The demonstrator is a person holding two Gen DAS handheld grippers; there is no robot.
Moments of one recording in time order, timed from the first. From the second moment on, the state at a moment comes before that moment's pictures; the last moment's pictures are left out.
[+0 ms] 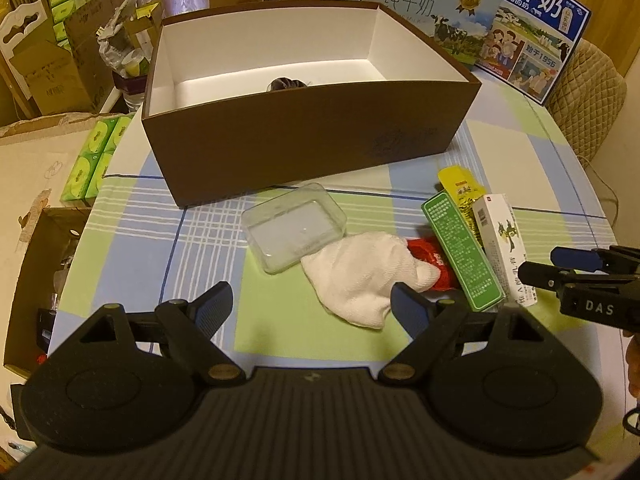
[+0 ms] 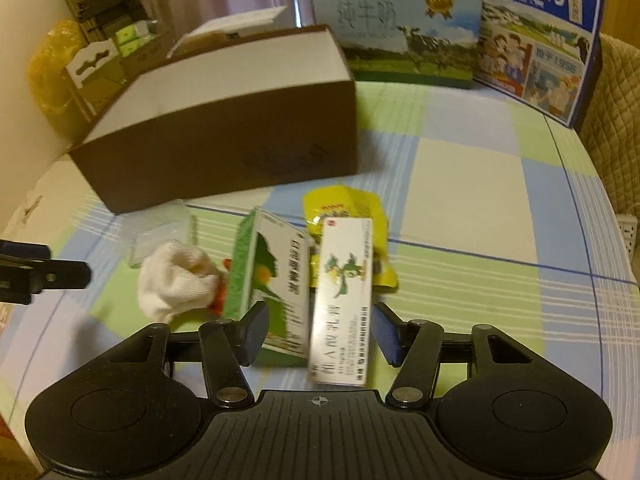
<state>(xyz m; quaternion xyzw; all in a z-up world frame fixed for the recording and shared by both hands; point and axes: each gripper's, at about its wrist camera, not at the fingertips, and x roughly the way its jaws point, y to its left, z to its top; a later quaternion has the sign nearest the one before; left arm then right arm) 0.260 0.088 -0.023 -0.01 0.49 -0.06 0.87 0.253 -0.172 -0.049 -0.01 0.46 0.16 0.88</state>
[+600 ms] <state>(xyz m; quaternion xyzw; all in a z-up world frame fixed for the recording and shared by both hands) 0.282 0.094 -0.040 -0.01 0.50 -0.04 0.87 0.283 -0.166 -0.079 -0.02 0.48 0.14 0.87</state>
